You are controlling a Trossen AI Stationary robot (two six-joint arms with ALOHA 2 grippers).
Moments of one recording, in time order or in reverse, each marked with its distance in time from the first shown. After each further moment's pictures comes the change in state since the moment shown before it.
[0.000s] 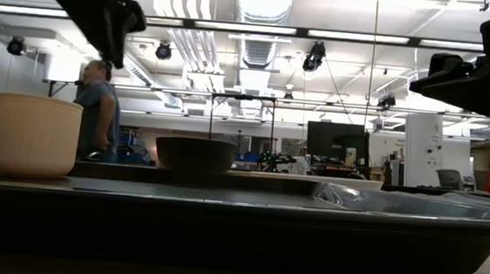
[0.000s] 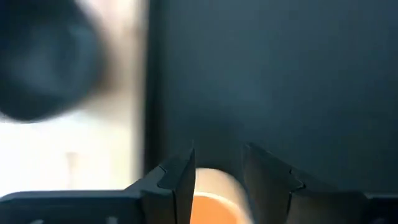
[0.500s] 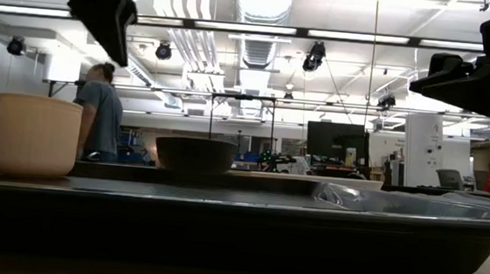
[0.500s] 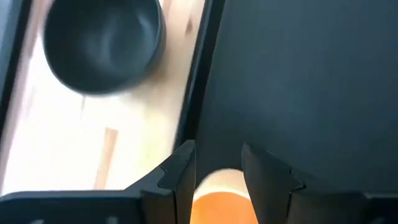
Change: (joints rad) left arm -0.007 -0.002 0.033 -0.078 -0.231 -0.138; right arm 0.000 0.000 0.000 0.000 0.000 0.000
